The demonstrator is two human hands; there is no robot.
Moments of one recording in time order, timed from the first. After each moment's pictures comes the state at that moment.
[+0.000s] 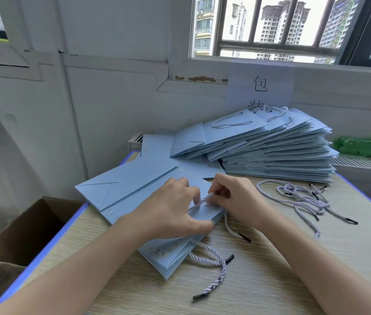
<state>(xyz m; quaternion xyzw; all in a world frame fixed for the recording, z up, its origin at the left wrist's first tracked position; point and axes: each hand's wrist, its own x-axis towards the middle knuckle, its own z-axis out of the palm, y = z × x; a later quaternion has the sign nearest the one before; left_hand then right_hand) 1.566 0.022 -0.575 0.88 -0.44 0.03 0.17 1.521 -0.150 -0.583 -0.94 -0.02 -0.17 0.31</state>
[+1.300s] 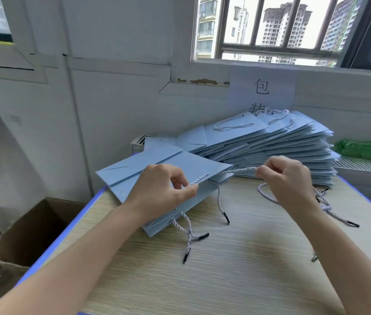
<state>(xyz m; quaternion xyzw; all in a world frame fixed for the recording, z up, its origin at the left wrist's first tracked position) 1.587 0.033 -0.567 0.85 -0.34 0.09 0.38 1.499 -0.187 -0.553 -0.86 0.17 -0.38 0.29</state>
